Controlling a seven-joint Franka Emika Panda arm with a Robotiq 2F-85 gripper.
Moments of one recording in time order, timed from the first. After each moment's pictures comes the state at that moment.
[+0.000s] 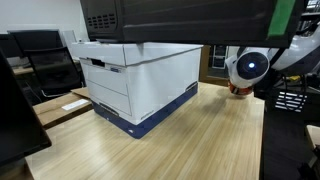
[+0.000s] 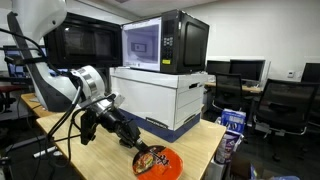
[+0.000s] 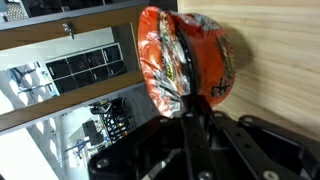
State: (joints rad) arm -0.24 0.22 -0.16 -2.53 -1.92 2.25 1.40
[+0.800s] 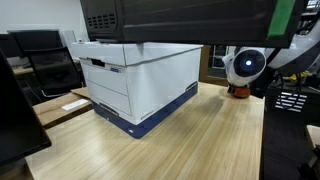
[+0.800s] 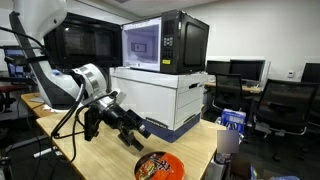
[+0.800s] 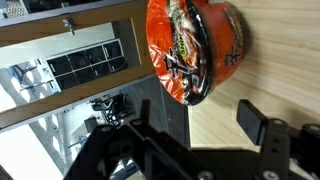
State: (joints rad) arm -0.24 0.21 -0.15 -2.51 -1.91 2.25 1.40
